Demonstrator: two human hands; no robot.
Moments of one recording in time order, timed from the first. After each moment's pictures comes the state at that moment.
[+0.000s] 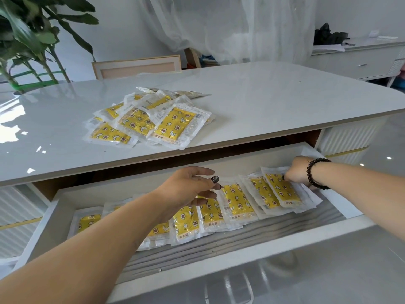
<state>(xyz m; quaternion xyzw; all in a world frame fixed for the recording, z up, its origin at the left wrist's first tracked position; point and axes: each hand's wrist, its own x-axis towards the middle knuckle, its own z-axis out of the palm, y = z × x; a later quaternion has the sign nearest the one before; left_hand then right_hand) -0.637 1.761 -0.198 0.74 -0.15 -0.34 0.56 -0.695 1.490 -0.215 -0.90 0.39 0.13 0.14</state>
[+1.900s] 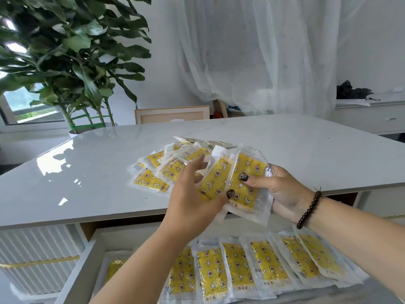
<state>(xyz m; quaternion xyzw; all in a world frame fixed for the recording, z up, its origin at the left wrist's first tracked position) -0.620 1.790 -0.149 0.79 -0.27 0.10 0.54 -0.655 1.603 -0.132 -0.61 0.00 -0.05 0.79</state>
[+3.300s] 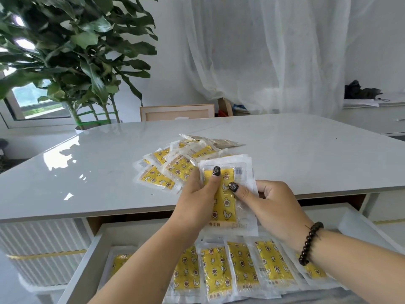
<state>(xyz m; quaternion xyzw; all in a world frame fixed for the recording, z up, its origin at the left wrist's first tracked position) -0.624 1.784 -0.143 0.65 -0.15 -0.11 0.74 -0.683 1.646 -0.143 -0.83 0.02 -0.19 0.52</state>
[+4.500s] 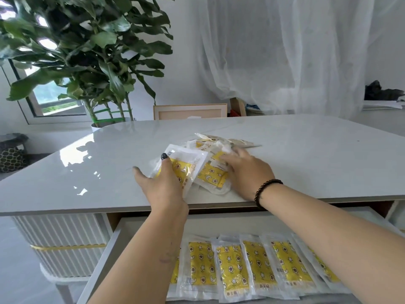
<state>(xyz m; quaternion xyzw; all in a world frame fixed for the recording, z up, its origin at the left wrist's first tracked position) -0.580 1.829 -0.131 0.50 0.19 0.10 0.84 -0.575 1.664 -0.137 -0.97 0.00 -0.24 0.05</state>
